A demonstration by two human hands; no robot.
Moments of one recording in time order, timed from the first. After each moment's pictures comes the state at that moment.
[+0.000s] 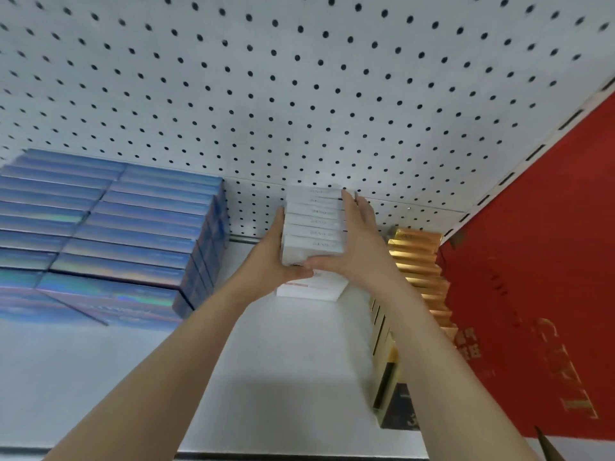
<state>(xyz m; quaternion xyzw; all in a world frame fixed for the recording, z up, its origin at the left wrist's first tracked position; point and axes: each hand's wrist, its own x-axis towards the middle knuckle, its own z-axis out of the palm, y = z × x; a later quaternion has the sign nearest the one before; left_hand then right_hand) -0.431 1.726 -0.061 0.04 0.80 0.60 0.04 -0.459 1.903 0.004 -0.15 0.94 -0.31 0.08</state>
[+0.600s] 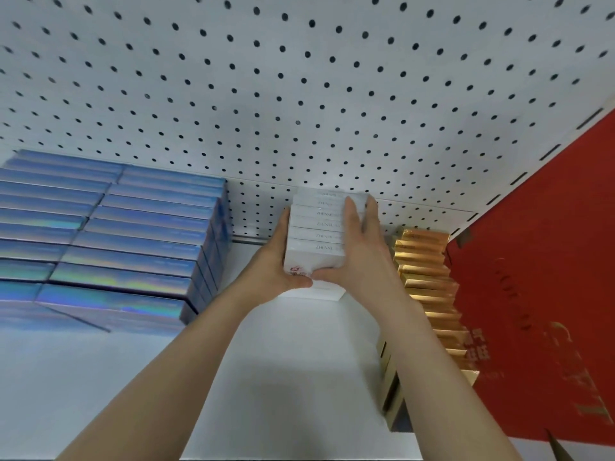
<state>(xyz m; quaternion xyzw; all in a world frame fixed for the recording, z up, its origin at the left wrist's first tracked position) -0.434 1.716 -0.075 0.04 0.81 0.58 0.09 -0.452 1.892 -0.010 -0.14 0.98 -0.16 0.04</state>
